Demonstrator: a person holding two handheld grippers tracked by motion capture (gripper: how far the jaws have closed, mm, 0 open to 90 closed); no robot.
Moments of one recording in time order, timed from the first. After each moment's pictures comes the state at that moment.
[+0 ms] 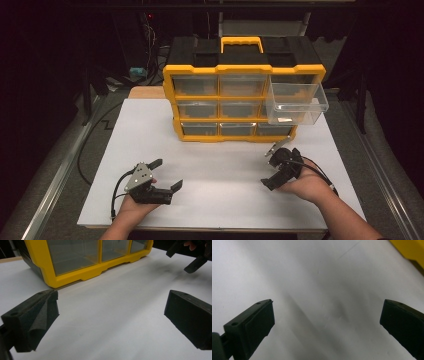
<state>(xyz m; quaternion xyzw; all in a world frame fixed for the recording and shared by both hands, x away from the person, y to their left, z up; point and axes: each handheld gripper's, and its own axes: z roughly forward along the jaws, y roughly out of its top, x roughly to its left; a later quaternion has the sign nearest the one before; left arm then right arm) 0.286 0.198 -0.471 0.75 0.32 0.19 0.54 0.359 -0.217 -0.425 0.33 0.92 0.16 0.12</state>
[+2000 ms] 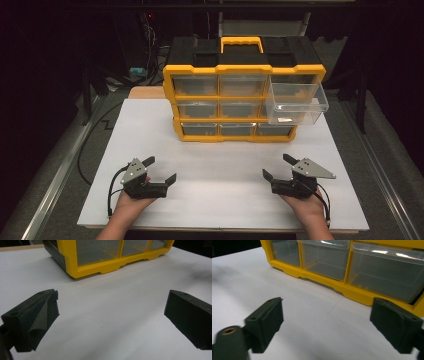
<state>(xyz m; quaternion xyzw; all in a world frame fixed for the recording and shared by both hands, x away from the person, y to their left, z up) 0.297 0.212 -0.472 0.74 0.38 0.19 0.52 0.301 -0.250 -0.449 0.37 0.74 0.49 0.27</state>
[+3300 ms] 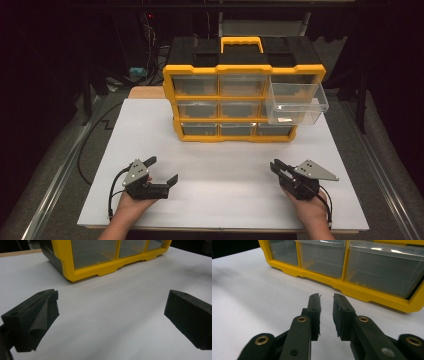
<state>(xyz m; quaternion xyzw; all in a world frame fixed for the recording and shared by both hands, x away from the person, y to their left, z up) 0.294 0.207 -0.472 0.75 0.36 0.20 0.52 0.296 -0.254 -0.450 0.38 0.73 0.49 0.27</state>
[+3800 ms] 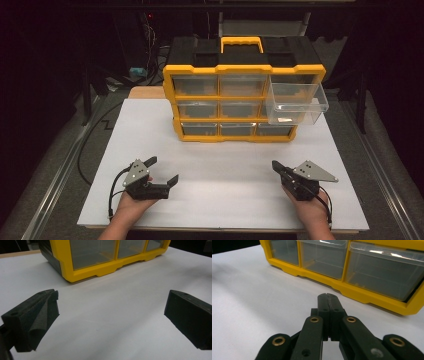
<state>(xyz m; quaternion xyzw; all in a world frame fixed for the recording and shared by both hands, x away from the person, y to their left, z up) 0.294 0.206 -0.472 0.75 0.36 0.20 0.52 0.294 -0.252 -0.448 0.37 0.74 0.48 0.28</state>
